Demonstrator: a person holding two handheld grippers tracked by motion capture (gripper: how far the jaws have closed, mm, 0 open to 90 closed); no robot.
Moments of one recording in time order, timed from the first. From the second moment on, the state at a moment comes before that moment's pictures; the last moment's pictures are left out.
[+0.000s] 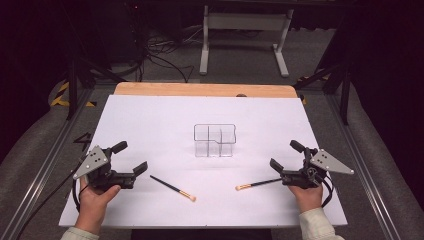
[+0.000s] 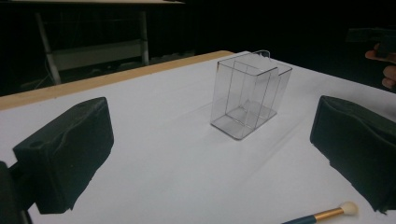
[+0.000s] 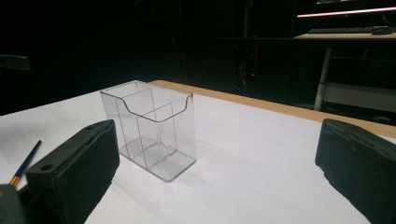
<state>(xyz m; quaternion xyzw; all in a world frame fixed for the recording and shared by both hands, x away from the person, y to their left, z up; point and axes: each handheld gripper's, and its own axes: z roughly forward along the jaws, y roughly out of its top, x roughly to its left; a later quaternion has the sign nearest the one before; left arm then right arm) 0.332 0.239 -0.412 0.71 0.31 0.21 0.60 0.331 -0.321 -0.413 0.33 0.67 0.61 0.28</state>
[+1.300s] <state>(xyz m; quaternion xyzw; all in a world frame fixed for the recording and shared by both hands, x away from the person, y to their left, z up) 0.349 0.180 -0.391 0.74 0.24 0.17 0.61 0.328 -0.327 -0.416 0.34 0.67 0.61 0.27</state>
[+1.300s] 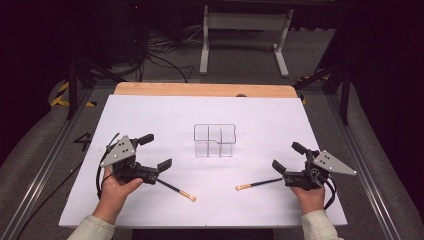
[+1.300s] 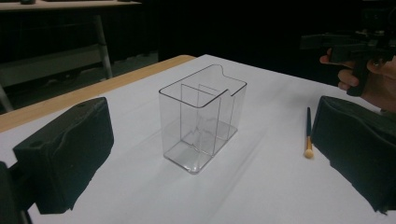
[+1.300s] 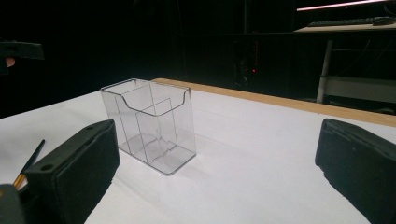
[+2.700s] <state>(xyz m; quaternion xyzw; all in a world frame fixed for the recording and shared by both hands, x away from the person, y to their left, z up) 0.368 0.160 -0.349 0.90 0.11 0.13 0.40 0.327 -0.328 -0.419 0.34 0.67 0.61 0.26</state>
